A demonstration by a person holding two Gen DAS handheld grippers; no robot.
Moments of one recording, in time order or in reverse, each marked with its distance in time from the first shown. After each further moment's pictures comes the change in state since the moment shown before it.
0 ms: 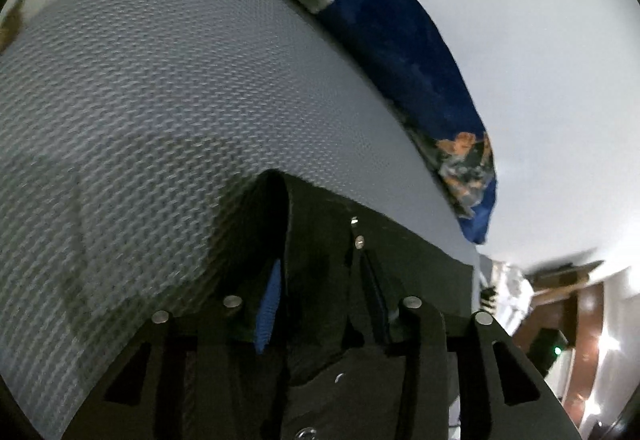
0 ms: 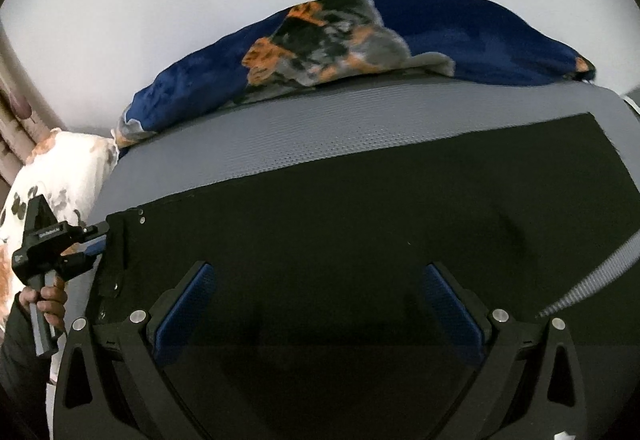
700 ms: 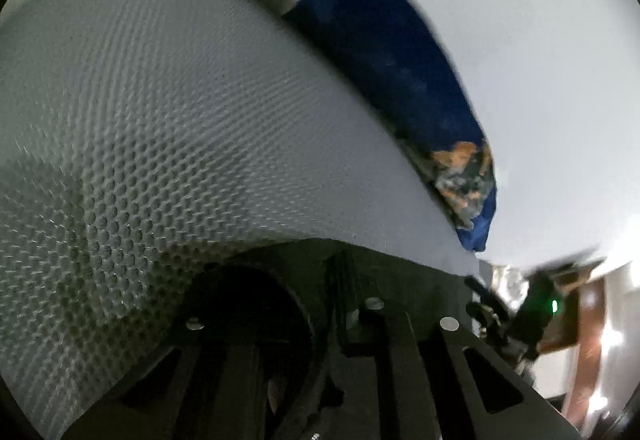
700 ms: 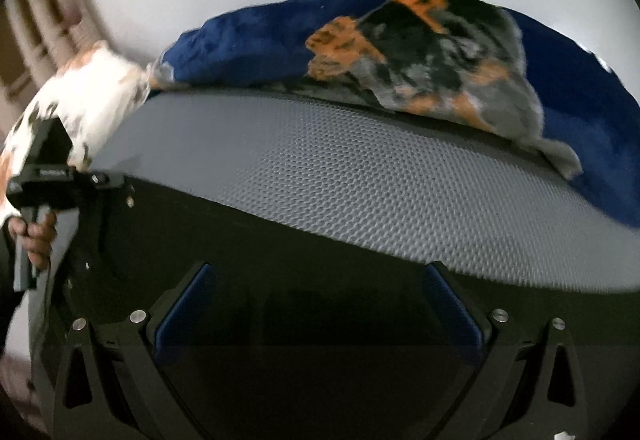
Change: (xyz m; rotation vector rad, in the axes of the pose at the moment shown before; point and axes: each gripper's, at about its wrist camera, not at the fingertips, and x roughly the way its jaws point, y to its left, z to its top) left arm 0.035 -0.028 0.022 0.000 0.026 0.033; right arm 0.086 0.007 0.082 -0.425 0.120 0.227
